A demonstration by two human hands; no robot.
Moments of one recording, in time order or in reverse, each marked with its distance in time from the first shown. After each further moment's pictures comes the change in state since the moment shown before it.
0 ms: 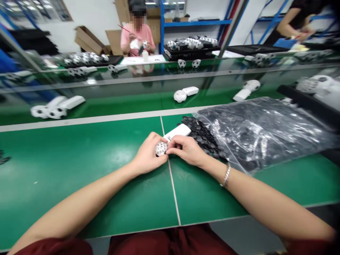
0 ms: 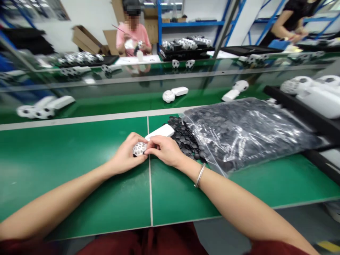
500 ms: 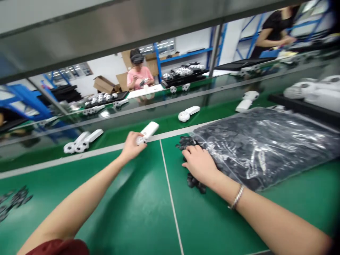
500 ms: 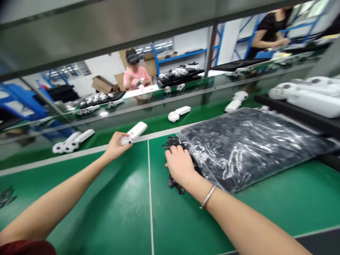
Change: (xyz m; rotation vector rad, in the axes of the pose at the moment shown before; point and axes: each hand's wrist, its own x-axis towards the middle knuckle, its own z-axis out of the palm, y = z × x) left_hand 0.074 -0.065 -0.065 0.307 0.241 -0.150; right_hand -0.008 -0.003 -0.032 -0.875 0.068 0.227
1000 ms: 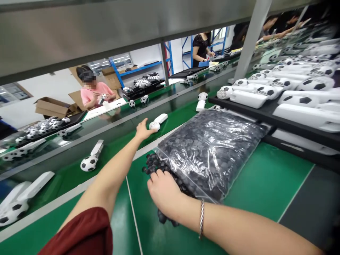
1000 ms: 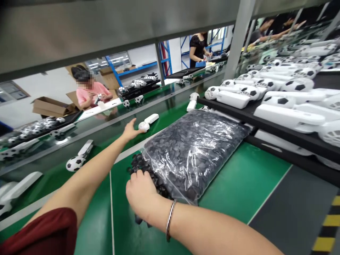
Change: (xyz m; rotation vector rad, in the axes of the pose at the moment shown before) left_hand 0.194 0.113 0.167 0.016 -0.196 0.181; right_hand 0.010 -0.002 0.014 0.058 -0.107 -0.052
